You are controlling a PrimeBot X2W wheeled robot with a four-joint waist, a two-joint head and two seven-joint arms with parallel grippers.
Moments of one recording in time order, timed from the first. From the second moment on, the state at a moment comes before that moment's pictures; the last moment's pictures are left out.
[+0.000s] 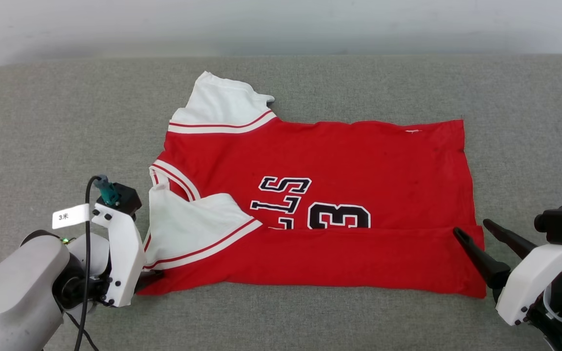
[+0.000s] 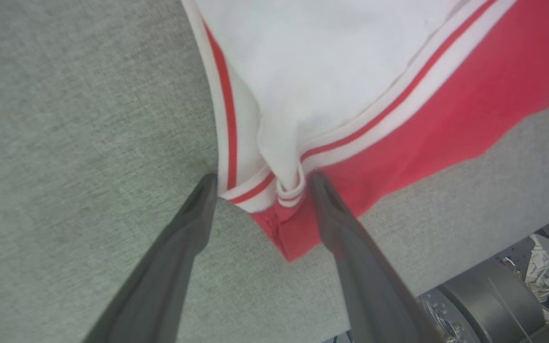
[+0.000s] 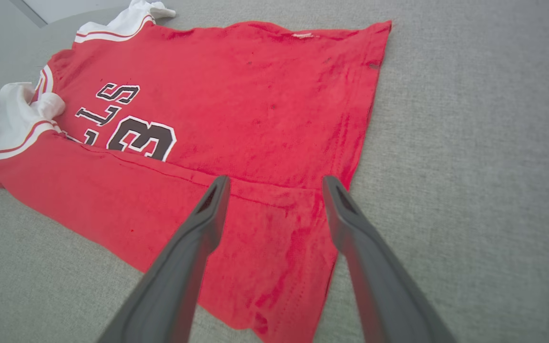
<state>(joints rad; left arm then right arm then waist) -0.66 0.73 -0.90 0.40 -1.02 -0.11 0.75 -0.19 -0.51 0.28 0.13 0.70 0.13 0.23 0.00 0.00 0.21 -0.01</state>
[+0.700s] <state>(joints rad) -0.67 0.73 -0.97 0.36 -1.04 -0.13 0.62 -0.29 -0.65 0.29 0.05 0.69 0.13 0.39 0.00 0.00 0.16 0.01</state>
